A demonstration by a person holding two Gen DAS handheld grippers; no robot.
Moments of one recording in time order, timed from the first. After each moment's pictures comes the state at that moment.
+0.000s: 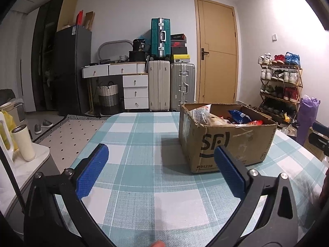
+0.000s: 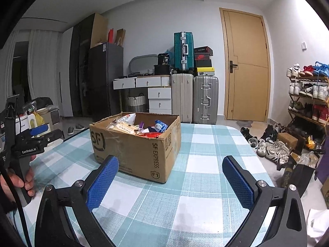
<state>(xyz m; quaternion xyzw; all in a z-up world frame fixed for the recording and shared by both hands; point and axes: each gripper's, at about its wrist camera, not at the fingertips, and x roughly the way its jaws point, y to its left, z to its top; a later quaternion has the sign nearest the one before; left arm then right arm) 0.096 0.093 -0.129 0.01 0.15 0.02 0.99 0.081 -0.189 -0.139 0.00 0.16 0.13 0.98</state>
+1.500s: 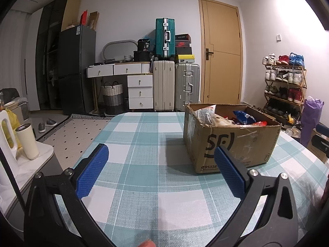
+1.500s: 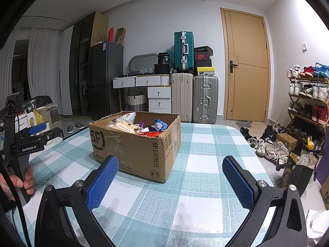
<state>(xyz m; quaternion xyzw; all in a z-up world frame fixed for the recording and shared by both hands) 0.094 0.095 -0.129 0.01 0.15 0.04 0.99 0.079 -0.189 -0.140 0.00 0.16 0.13 0.98</state>
